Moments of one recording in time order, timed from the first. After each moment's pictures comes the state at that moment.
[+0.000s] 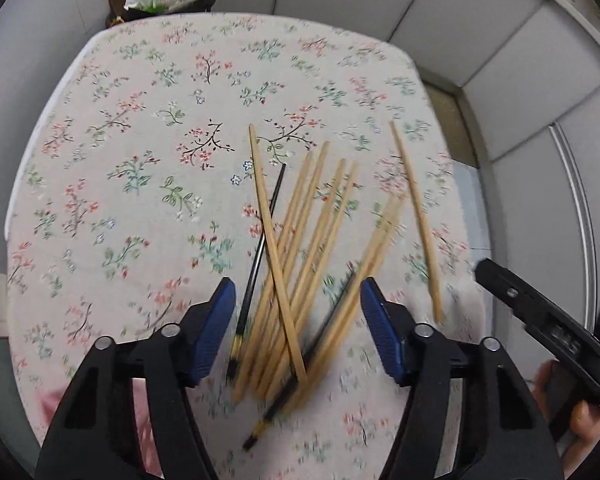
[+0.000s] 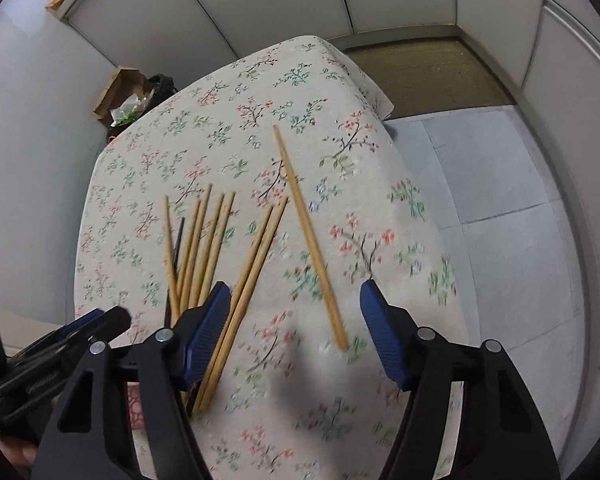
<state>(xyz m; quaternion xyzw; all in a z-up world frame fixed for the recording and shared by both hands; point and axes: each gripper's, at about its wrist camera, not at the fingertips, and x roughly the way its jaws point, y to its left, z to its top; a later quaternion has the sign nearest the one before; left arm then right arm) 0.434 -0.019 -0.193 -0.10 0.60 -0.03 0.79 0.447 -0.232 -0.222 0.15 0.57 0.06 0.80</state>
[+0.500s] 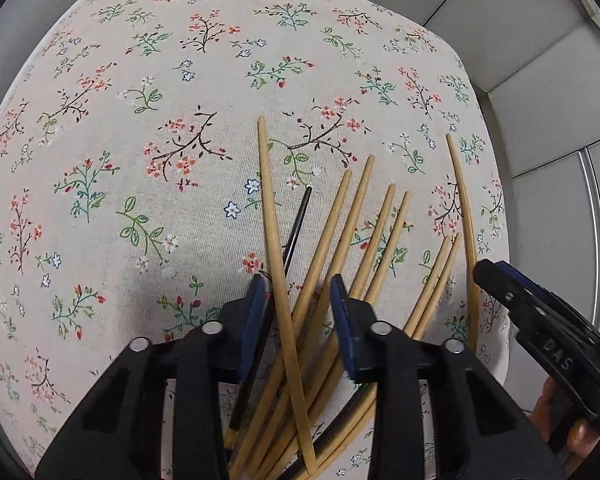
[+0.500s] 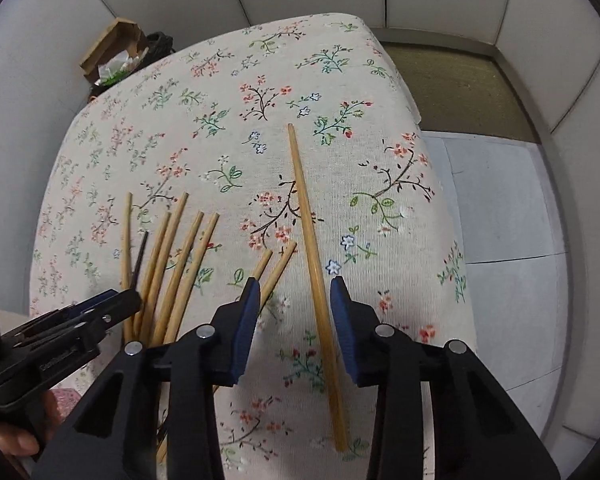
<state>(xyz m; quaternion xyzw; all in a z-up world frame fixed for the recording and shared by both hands) 0.486 -0.002 -0.251 -0.14 0.62 -0.02 0.77 0.512 -0.188 -0.269 0.04 0.60 0.06 0.80</state>
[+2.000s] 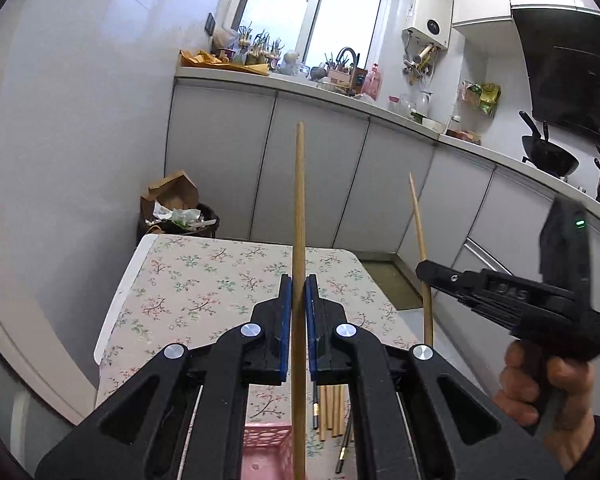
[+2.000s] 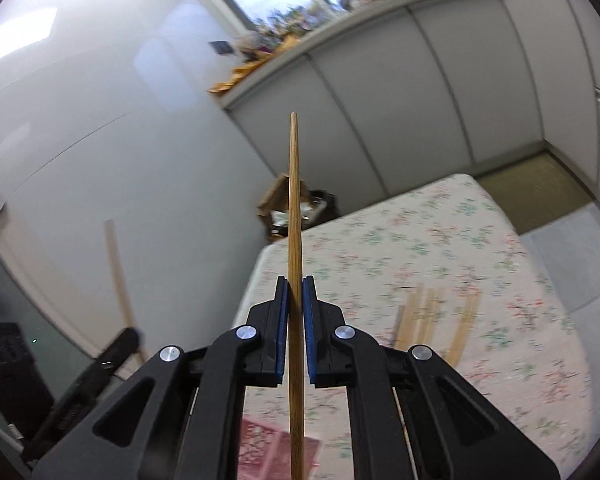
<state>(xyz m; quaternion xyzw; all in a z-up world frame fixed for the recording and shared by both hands) 0.266 0.100 -0.060 -0.09 0.21 -0.10 0.97 0.325 -0.083 -0.093 0.21 0.29 0.22 0.91</state>
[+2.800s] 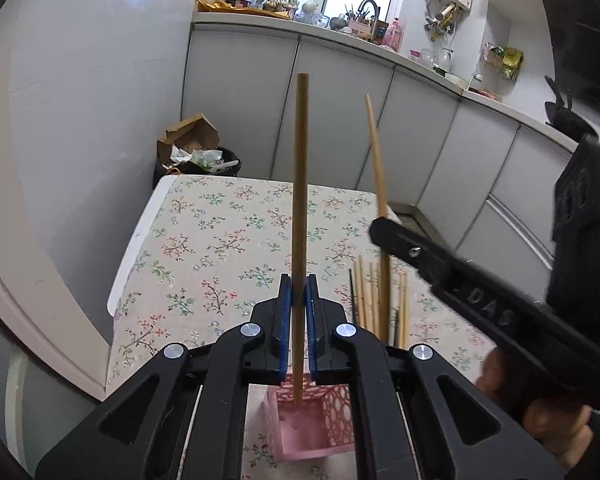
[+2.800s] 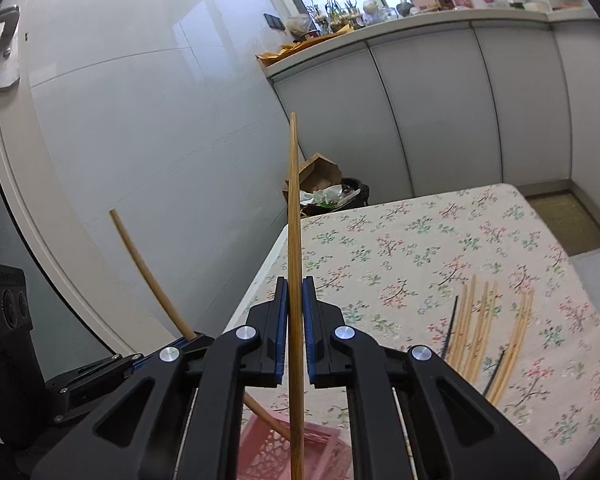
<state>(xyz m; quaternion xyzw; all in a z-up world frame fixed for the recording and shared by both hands) 0.265 0.136 -0.102 -0.09 0.31 -0.10 0.94 0.316 0.007 -0.140 0.14 0.28 0.24 0.92</state>
